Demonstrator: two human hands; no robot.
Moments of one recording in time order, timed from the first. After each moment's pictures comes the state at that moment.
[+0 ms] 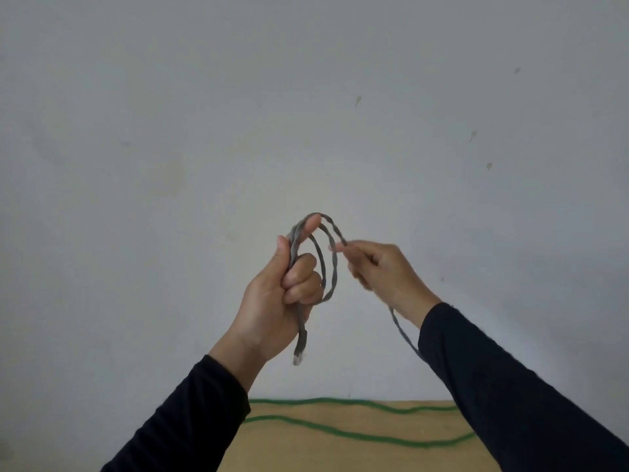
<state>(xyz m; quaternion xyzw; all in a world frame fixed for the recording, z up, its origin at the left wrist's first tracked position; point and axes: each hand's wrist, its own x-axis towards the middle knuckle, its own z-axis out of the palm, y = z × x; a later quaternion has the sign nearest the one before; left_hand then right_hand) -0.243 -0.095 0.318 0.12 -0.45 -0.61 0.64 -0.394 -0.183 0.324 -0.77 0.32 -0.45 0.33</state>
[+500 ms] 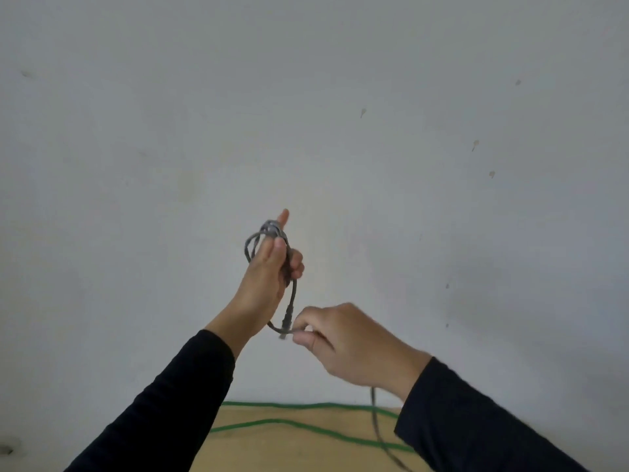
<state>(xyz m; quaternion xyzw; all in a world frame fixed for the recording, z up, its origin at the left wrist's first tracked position) -0.204 -0.130 0.311 0.34 -0.57 -0.36 0.66 -0.363 -0.106 0.306 -0.93 0.26 -0.22 0.12</state>
